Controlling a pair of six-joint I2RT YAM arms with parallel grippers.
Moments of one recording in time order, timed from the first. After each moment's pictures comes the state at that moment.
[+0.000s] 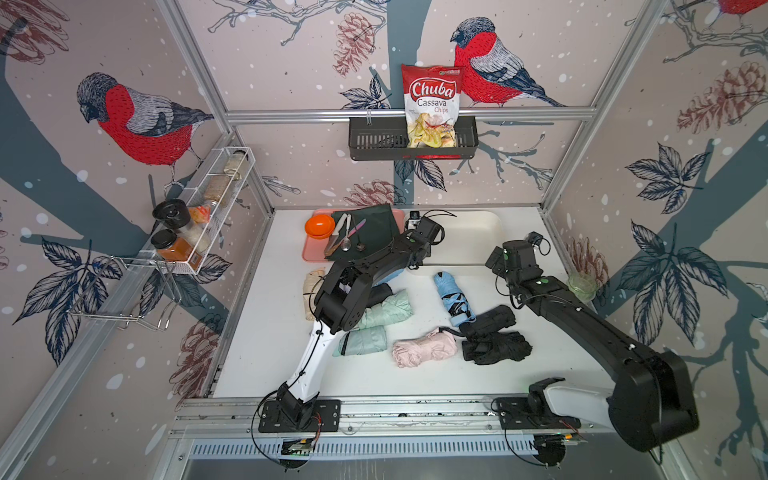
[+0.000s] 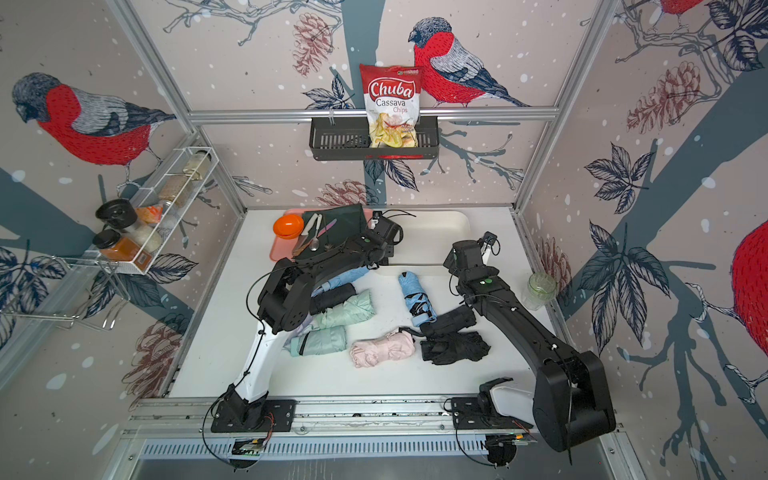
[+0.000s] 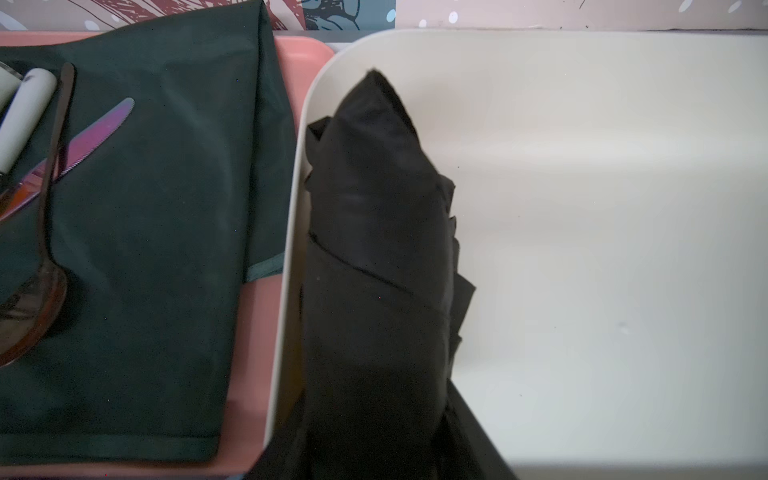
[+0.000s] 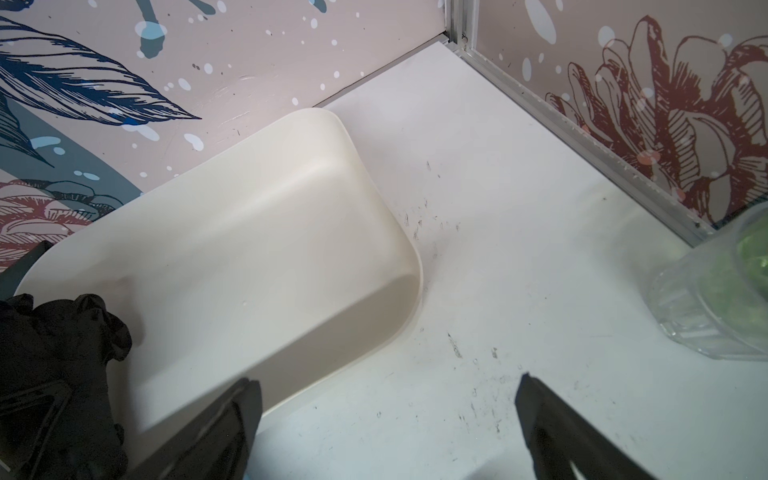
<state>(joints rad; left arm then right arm) -0.69 2.31 1.89 -0.45 -0.43 -0.52 0.34 1.25 0.82 -0.28 0.46 0.60</state>
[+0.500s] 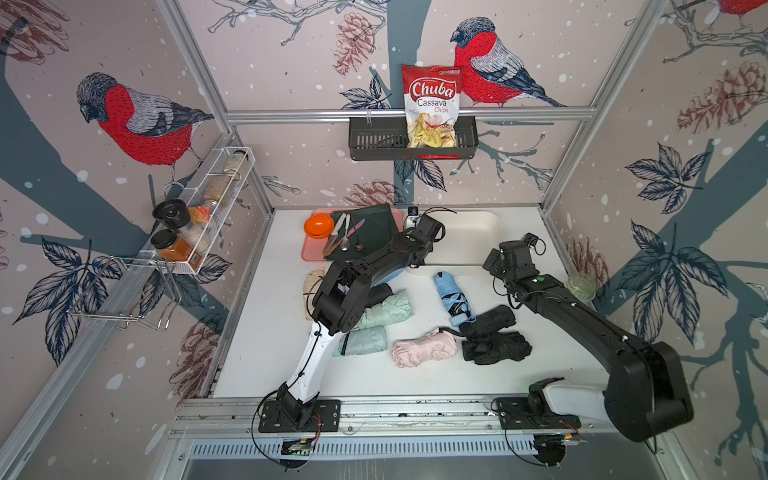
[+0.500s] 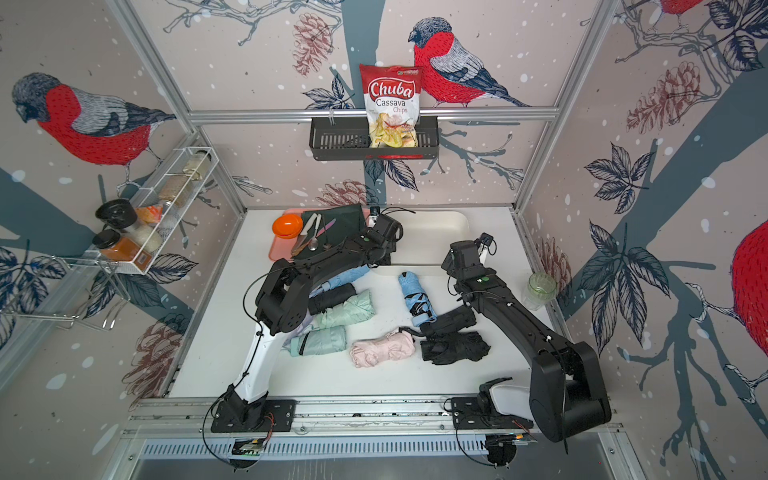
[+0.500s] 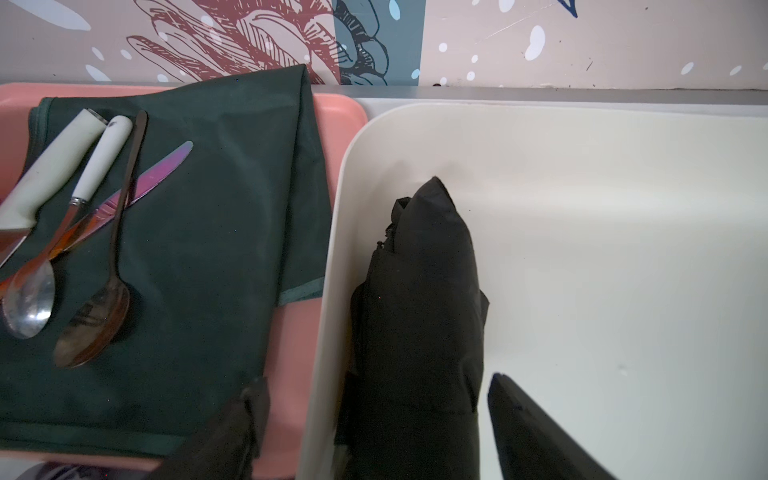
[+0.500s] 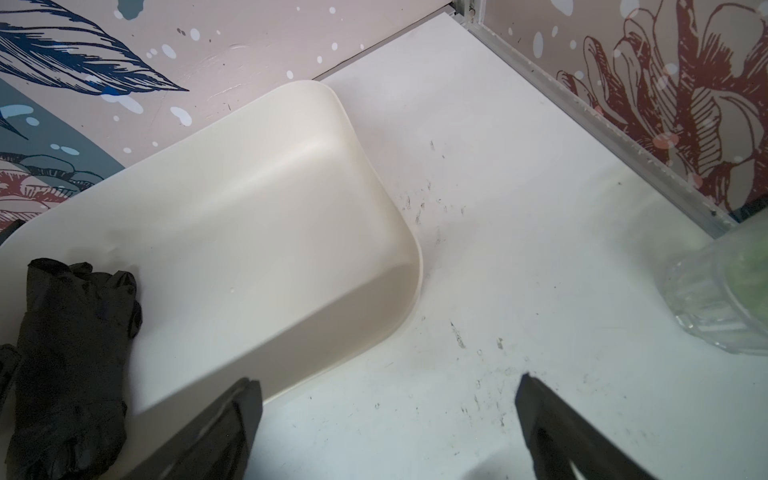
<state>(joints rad) -0.70 2.28 1.88 -0.44 -0.53 -0.52 0.34 1.29 0.82 -0.28 0.44 0.60</state>
